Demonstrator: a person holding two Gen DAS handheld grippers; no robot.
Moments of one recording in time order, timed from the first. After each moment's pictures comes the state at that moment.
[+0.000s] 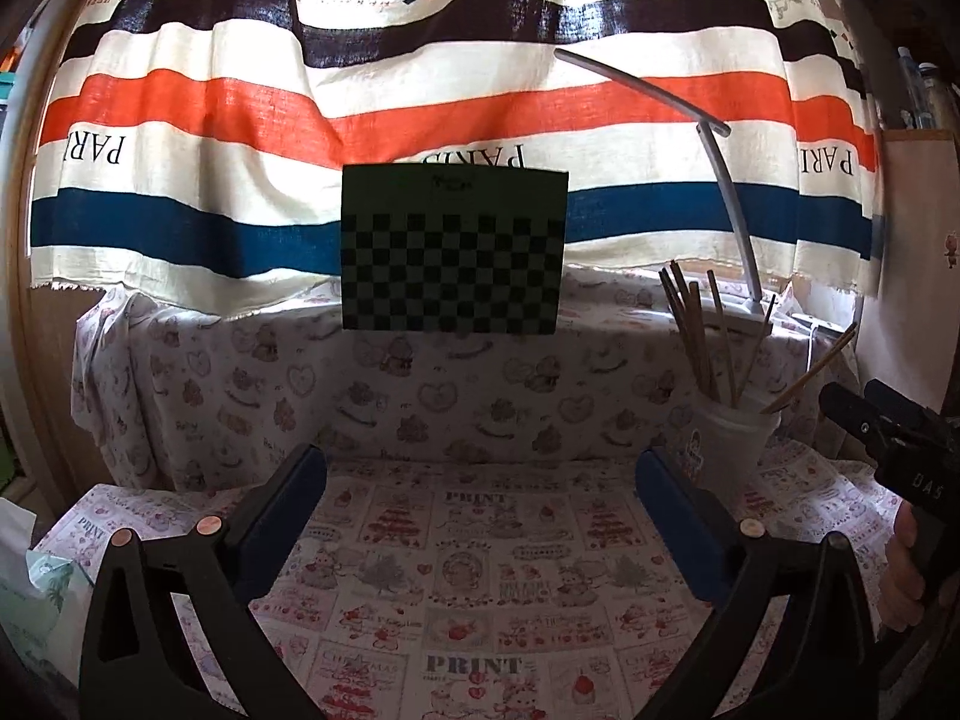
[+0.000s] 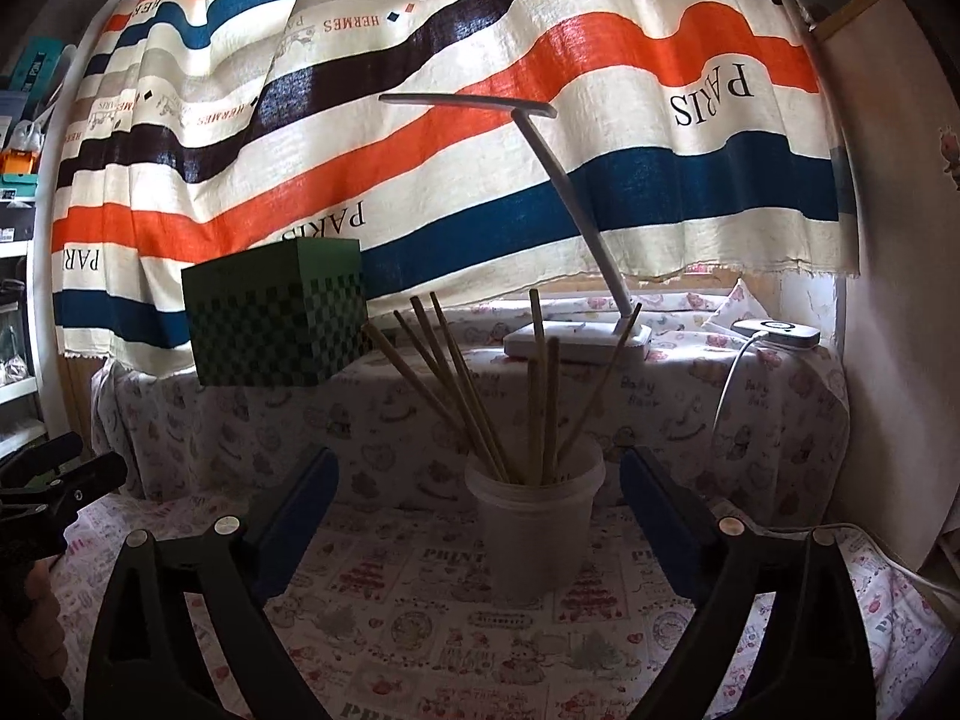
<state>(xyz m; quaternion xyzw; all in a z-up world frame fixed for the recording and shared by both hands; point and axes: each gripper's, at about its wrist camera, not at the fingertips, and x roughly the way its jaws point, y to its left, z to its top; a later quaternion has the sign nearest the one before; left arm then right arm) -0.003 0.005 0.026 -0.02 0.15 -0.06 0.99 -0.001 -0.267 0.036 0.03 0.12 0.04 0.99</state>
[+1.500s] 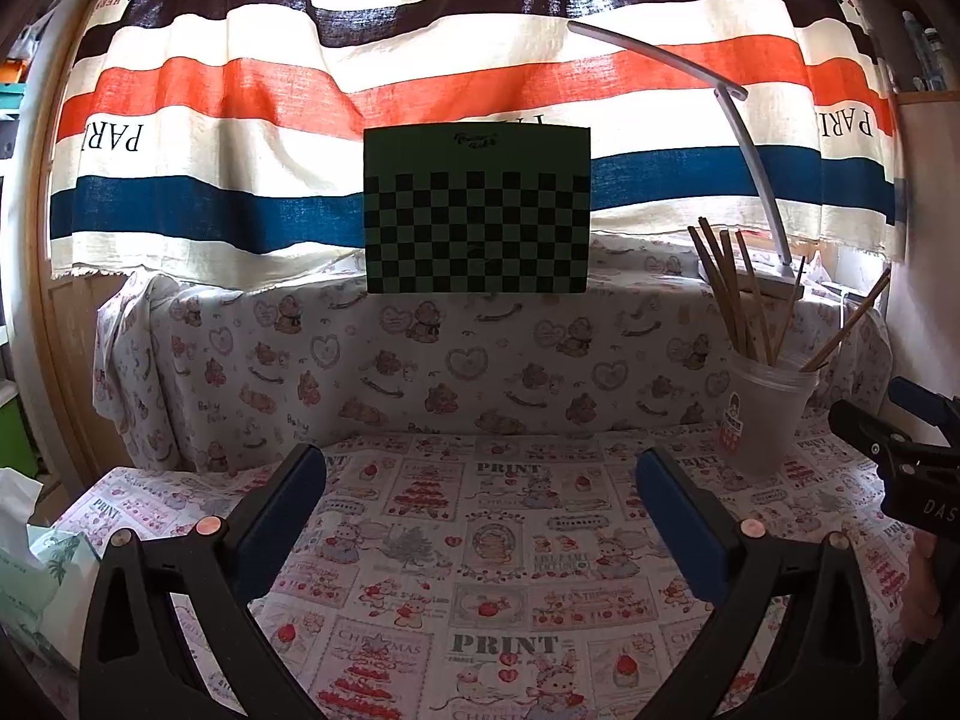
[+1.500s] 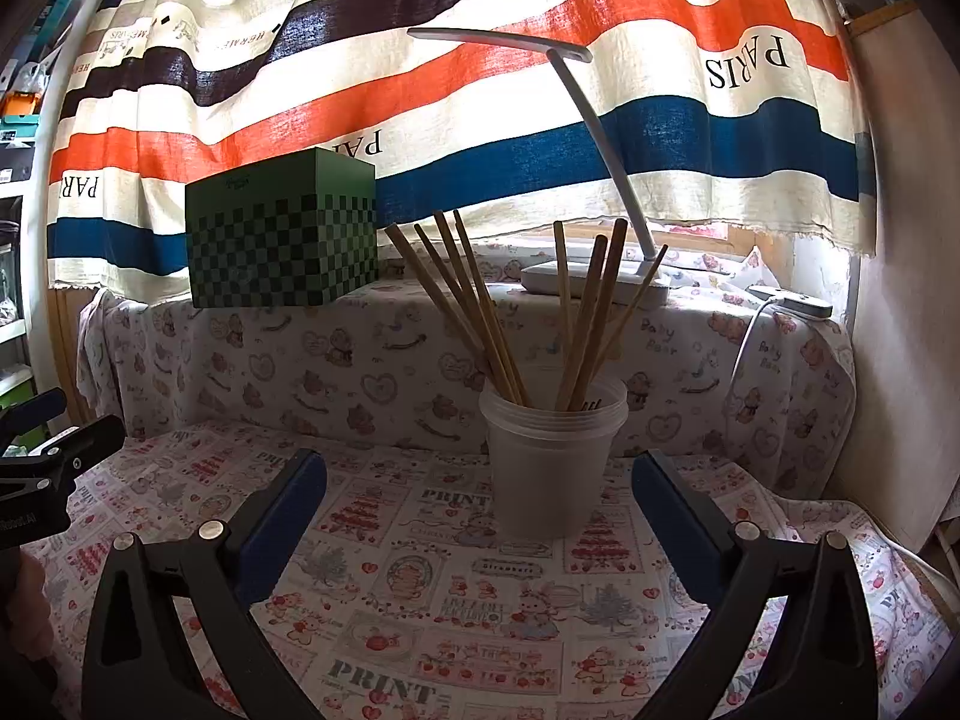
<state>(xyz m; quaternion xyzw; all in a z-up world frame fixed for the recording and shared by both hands) 0.001 0.006 0.002 0.00 0.16 -0.02 0.99 0.005 -0.242 0.008 -0.01 0.16 0.03 0.99</state>
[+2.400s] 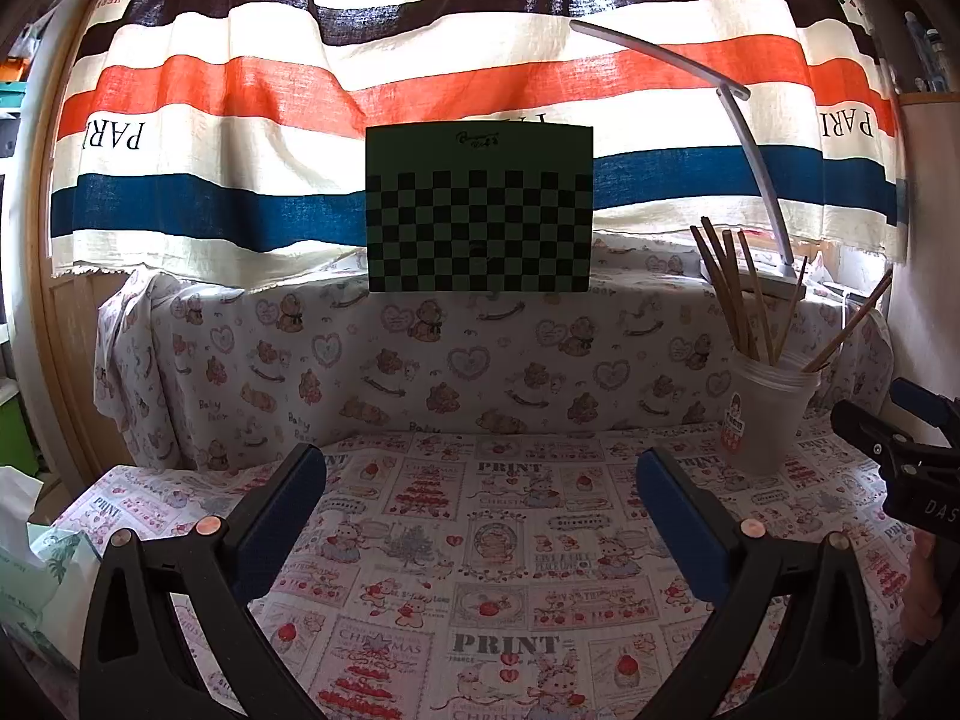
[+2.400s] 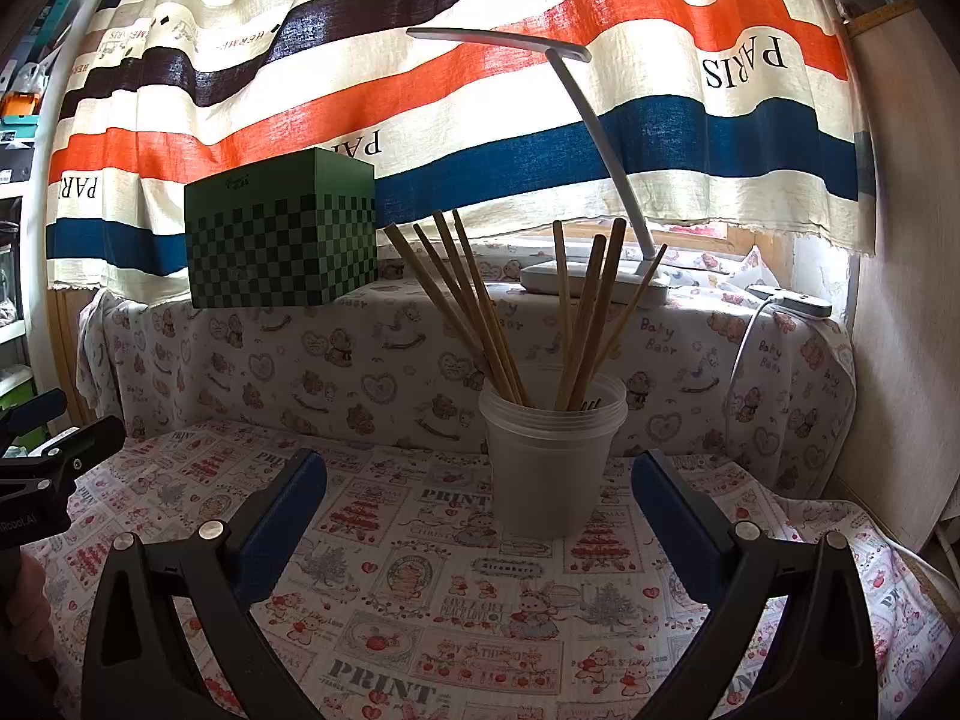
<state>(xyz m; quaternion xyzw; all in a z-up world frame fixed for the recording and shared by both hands) 0.001 0.008 0.002 0.00 0.16 -0.02 0.99 0.005 -0.243 0.008 -0.01 0.16 0.03 0.99</state>
